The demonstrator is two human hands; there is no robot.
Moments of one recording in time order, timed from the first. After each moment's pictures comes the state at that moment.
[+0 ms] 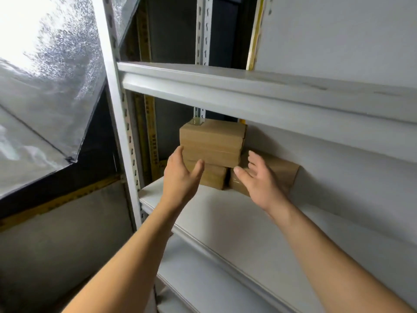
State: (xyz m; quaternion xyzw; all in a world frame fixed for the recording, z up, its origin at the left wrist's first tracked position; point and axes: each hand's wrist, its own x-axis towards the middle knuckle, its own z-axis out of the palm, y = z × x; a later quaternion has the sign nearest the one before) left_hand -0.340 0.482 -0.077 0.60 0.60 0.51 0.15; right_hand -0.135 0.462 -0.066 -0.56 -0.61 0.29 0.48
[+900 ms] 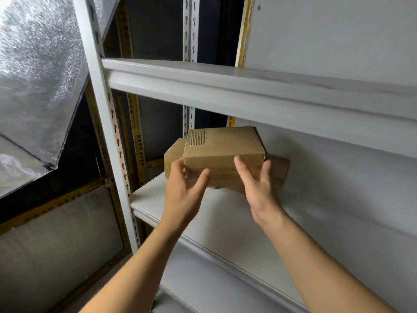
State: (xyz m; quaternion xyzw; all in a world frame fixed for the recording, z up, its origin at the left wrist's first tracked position) left_hand -0.335 0.453 -0.094 0.61 0.42 0.60 0.30; right_hand -0.159 0.452 -0.082 -0.51 -0.46 0.37 0.62
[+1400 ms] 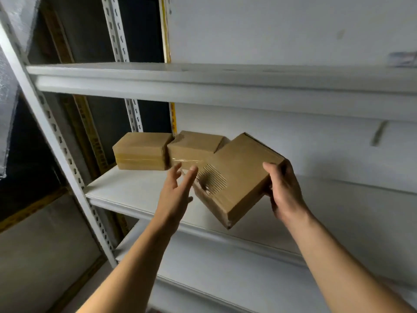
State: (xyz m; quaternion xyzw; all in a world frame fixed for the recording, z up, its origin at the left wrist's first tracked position) left_hand -0.231 0.326 -0.095 0.56 0.42 0.49 0.52; right_hand 0.007 0.258 -0.083 -0.50 -0.37 0.34 0.70
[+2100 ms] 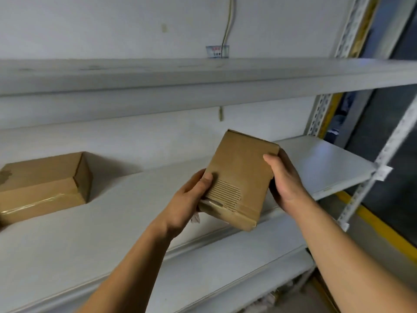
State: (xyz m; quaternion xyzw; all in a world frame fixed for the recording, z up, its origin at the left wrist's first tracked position) left_hand -0.025 0.249 -0.087 0.71 0.11 0.13 0.68; right_hand 0.136 0.062 -0.070 -0.61 -0.19 0.11 0.76
